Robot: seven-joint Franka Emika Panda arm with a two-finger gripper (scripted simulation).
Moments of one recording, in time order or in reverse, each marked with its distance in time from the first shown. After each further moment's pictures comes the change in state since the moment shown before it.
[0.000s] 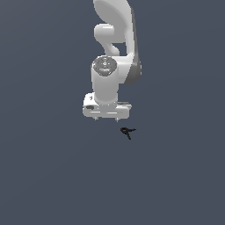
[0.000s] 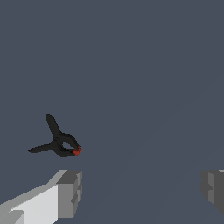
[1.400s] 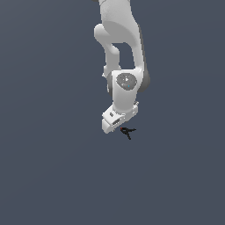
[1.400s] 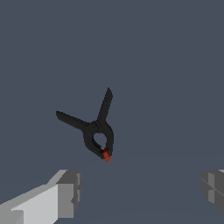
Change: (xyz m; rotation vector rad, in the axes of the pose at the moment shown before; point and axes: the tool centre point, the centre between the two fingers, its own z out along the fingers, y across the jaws) arm -0.003 -0.069 0.057 -0.009 0.027 -0.690
